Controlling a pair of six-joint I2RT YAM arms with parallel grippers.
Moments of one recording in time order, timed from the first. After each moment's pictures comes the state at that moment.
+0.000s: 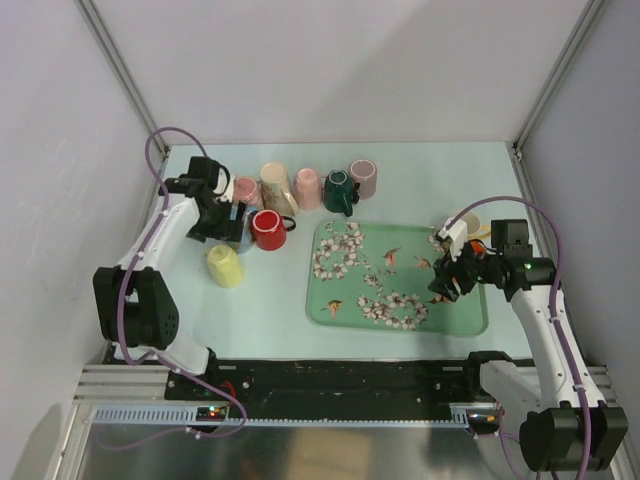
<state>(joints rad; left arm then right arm) -0.08 1.56 1.31 -0.97 -0.04 0.05 0.02 0.92 0.86 -0.91 -0.67 -0.68</state>
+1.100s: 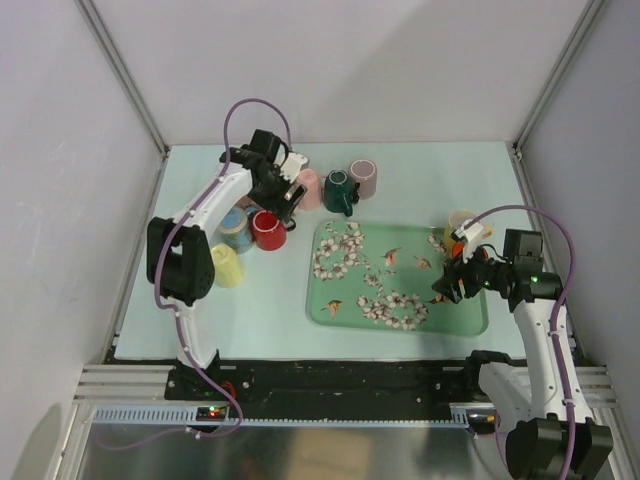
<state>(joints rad) -0.33 1.94 1.74 -0.94 0.11 0.35 -0.11 0.83 0.77 -0.84 -0.74 -0.58</state>
